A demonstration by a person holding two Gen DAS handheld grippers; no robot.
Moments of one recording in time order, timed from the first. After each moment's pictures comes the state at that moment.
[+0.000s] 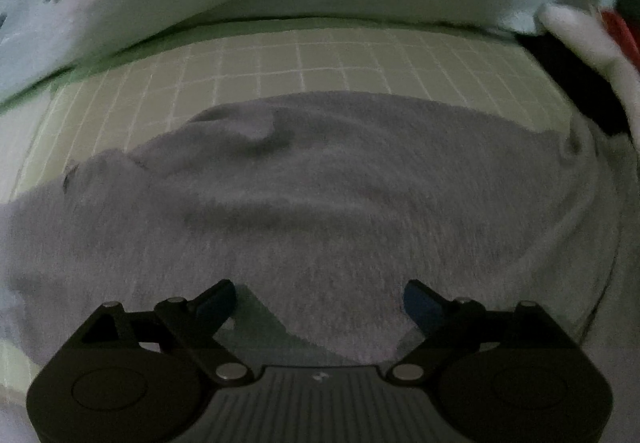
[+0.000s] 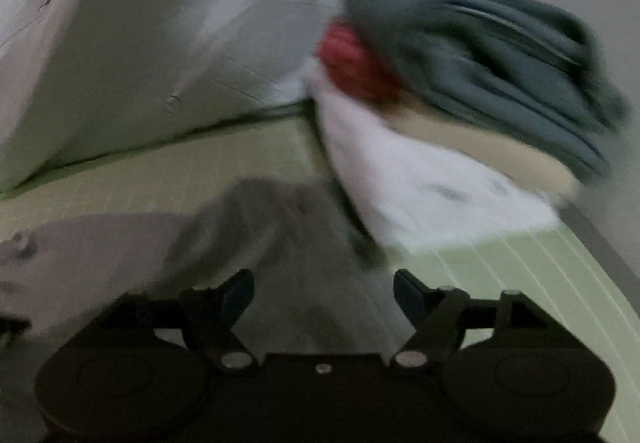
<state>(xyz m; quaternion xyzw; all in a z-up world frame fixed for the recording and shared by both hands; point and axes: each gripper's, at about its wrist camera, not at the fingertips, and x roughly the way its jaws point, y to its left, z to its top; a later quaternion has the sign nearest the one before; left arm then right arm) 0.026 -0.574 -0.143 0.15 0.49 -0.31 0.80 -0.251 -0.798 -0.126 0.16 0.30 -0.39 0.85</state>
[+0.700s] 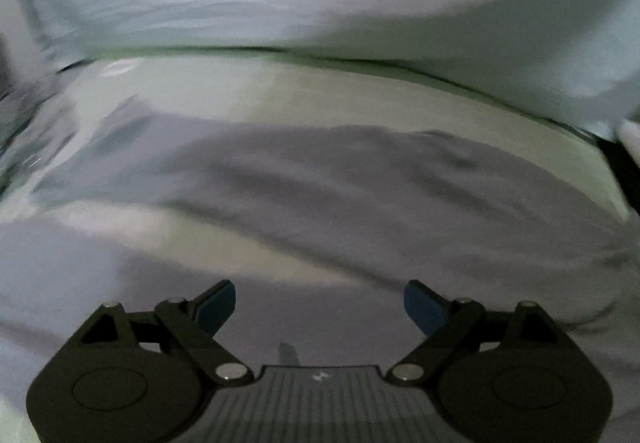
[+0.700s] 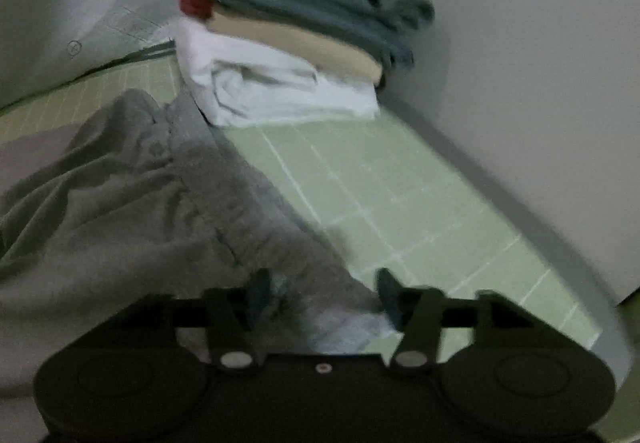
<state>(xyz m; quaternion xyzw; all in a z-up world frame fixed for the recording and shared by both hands) -0.014 -0.369 -0.086 0.05 0.45 -0.15 0.88 -0.352 -0.728 -0.133 0.14 0.36 -0.52 0.76</state>
